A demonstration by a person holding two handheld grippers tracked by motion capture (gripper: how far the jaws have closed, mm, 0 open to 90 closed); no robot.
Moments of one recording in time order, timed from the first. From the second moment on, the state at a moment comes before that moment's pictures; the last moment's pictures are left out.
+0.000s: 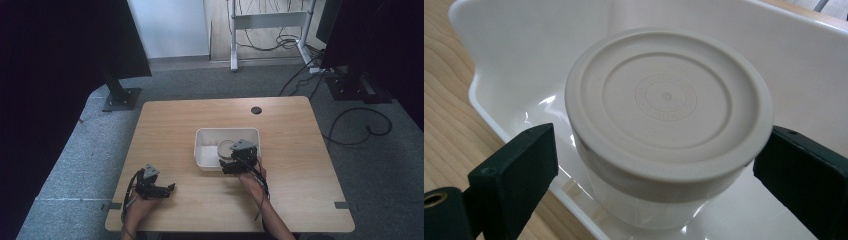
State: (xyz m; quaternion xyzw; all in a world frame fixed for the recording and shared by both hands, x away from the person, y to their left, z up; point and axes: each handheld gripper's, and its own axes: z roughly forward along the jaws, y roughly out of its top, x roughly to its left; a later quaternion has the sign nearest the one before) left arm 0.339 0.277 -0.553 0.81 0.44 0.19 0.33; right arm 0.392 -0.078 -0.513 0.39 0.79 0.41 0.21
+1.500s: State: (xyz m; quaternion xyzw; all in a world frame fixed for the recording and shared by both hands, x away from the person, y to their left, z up) left arm 0.339 0.277 -0.553 0.81 0.44 0.19 0.33; right arm 0.353 -0.107 -0.505 0.35 0.81 0.42 0.21
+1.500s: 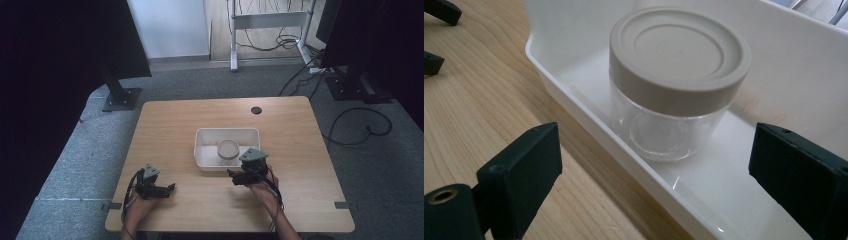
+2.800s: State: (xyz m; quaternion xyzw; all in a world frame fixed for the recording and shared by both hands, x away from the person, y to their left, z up) left arm 0.339 0.277 -0.553 0.81 0.44 0.19 0.33; right arm 0.326 -0.146 -0.513 0.36 0.81 0.42 0.20
